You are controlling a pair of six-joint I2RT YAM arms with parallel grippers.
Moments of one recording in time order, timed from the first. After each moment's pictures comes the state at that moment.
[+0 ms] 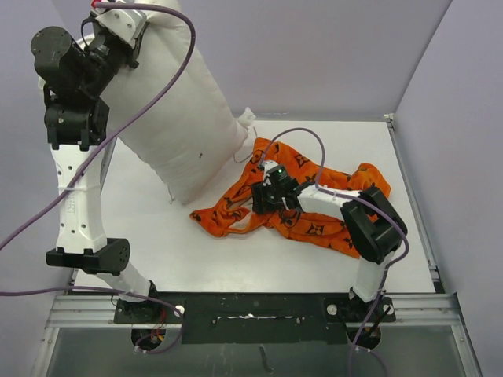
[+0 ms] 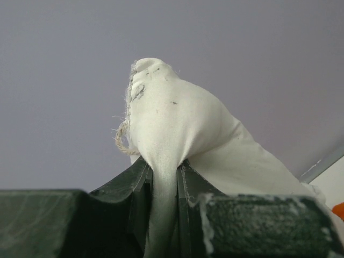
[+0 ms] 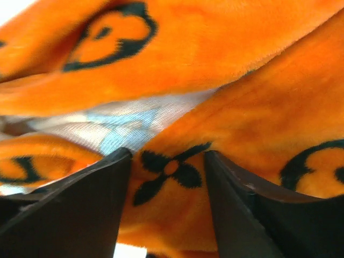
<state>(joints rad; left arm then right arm) -0.08 1.63 2.33 -0.39 0.44 0.43 0.62 1.79 1.04 -0.08 -0.09 0.27</state>
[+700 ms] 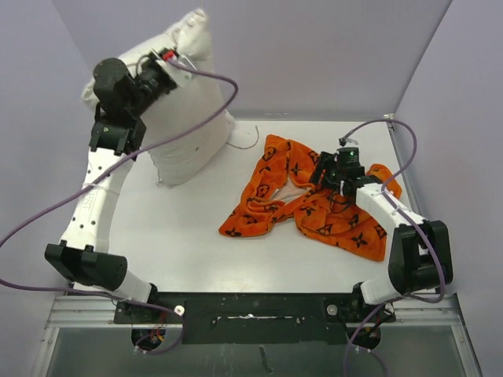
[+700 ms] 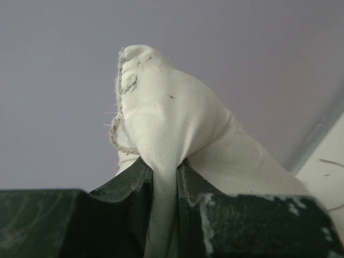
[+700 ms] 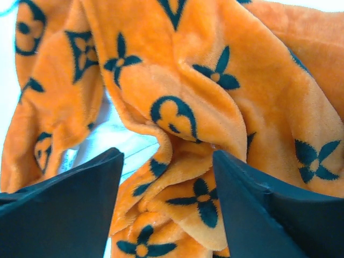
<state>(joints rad) -0.18 1.56 1.90 -0.10 0.40 0.74 0.17 1.49 0.94 -0.21 0.03 0.44</state>
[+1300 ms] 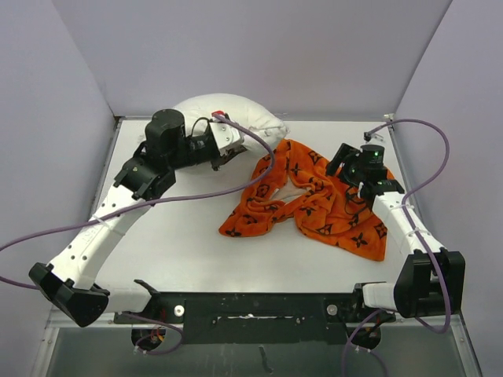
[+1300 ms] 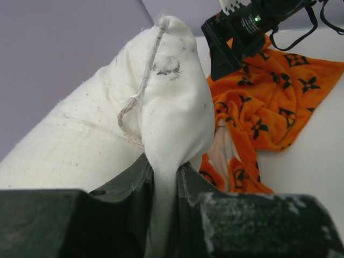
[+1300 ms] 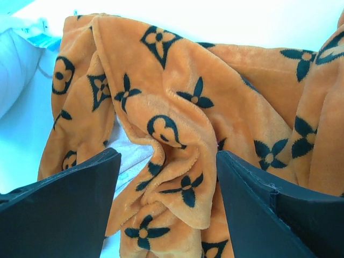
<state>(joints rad) -0.59 1.30 1.52 -0.37 0.53 0.48 0.07 1.30 0.93 -0.23 0.00 0.46</state>
